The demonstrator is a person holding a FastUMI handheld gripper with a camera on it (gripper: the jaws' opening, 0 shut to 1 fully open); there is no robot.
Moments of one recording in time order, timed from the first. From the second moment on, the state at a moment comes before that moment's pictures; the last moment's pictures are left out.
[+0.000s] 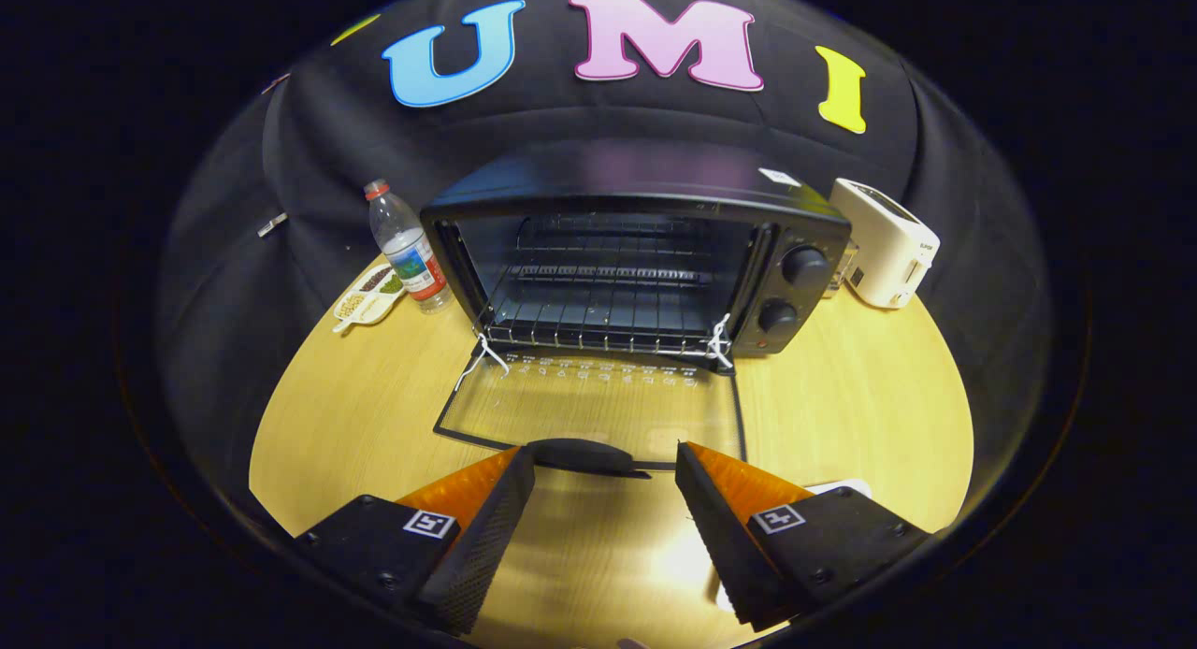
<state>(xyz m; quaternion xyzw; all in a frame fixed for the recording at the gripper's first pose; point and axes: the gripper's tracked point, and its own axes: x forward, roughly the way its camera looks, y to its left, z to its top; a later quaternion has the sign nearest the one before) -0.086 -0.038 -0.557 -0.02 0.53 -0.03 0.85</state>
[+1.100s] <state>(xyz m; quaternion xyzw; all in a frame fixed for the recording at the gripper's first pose) -0.232 -0.280 -0.586 0.01 0.69 -0.08 0.72</state>
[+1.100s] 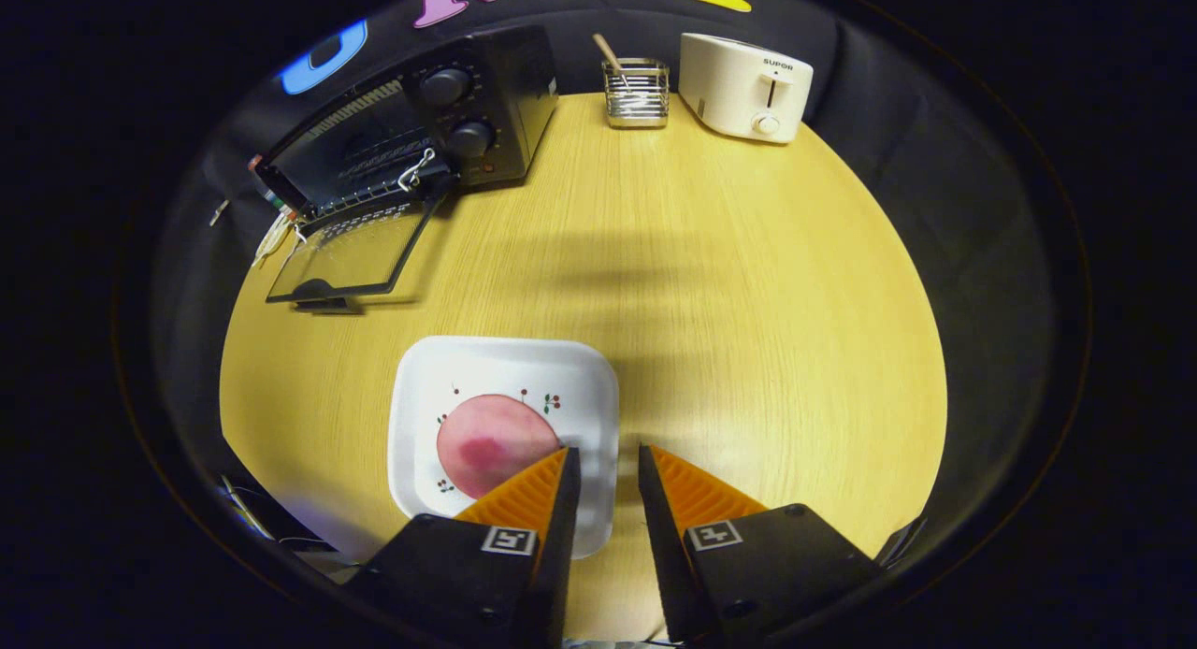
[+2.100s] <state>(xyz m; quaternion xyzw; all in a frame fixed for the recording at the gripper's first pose) -0.242 -0.279 -0.594 0.24 0.78 -0.07 0.57</state>
